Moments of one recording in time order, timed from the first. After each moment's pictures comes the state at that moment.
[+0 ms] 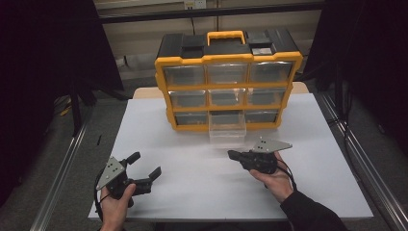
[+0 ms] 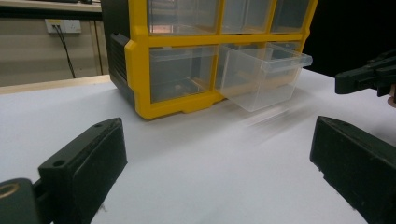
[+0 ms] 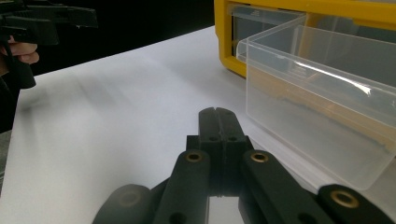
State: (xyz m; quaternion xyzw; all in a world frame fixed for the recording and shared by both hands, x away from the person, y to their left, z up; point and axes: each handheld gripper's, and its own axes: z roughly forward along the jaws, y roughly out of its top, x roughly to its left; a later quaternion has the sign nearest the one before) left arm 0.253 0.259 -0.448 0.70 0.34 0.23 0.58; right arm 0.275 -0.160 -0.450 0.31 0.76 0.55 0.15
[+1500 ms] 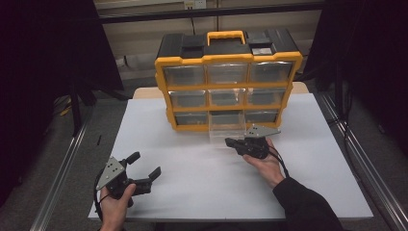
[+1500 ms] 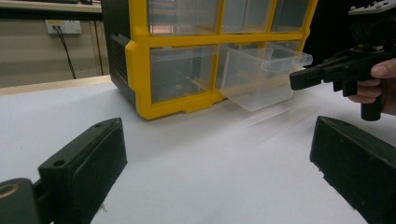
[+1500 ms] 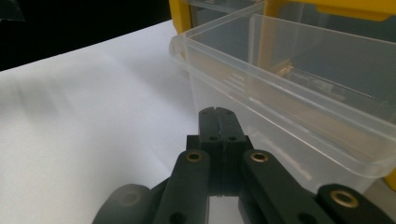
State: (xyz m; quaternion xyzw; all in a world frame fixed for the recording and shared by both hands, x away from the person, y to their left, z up) left arm 0.253 0.259 -0.448 0.70 0.34 0.22 0.59; right arm 0.324 -0.154 -0.462 0.34 0.76 0.53 0.16
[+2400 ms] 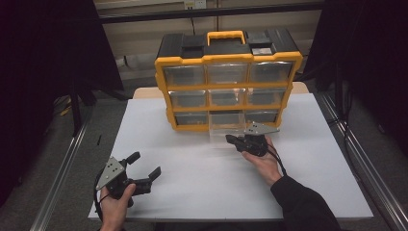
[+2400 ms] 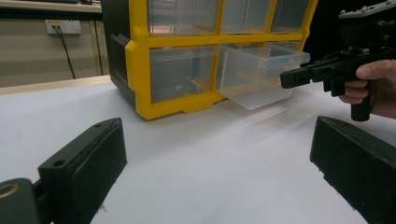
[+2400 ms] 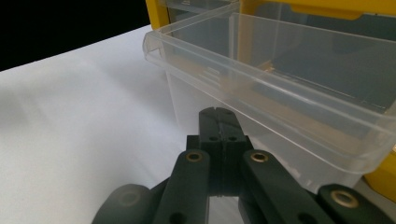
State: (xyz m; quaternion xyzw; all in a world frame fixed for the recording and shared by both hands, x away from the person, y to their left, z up) left arm 0.253 0.259 -0.448 0.70 0.34 0.23 0.59; right arm 0.334 -0.153 -0.468 0.36 0.75 0.52 0.19
